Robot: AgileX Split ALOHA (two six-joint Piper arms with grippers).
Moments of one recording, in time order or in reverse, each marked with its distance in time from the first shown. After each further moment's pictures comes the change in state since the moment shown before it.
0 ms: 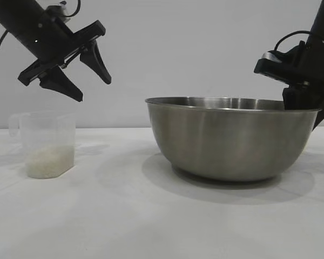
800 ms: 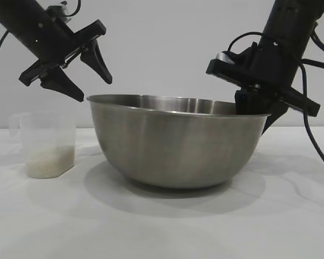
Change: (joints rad) left arm 0.000 0.000 0.000 0.000 0.023 0.000; right arm 0.065 0.047 -0.031 0.088 -0.021 0.000
